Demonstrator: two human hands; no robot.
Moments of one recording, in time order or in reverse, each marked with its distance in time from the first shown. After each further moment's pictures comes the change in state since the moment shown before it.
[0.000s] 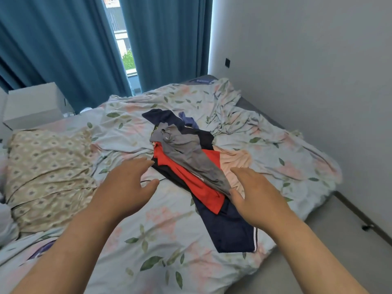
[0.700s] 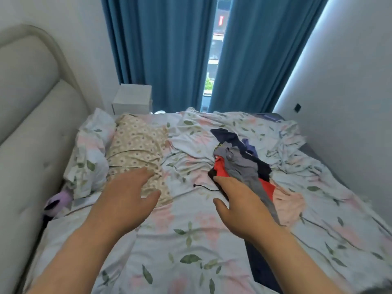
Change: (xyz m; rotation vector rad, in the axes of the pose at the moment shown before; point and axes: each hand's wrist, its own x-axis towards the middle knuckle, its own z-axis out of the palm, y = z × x) left_hand -0.202 -0.150 -0.098 -0.097 0.244 -0.377; right_hand -0.032 -0.246 0.053 0.022 -0.145 -0.478
